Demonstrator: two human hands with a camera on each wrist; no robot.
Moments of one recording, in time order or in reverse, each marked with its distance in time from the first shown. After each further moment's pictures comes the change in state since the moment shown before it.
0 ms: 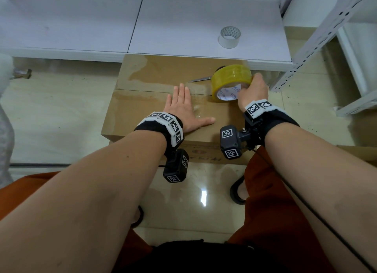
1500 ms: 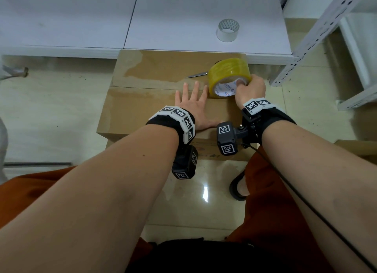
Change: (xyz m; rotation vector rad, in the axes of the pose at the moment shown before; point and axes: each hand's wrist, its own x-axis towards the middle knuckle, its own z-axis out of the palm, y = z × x) left_hand 0.009 0.032 0.002 0.133 -0.065 0.078; right_hand 0.009 0.013 0.014 0.202 0.007 0.052
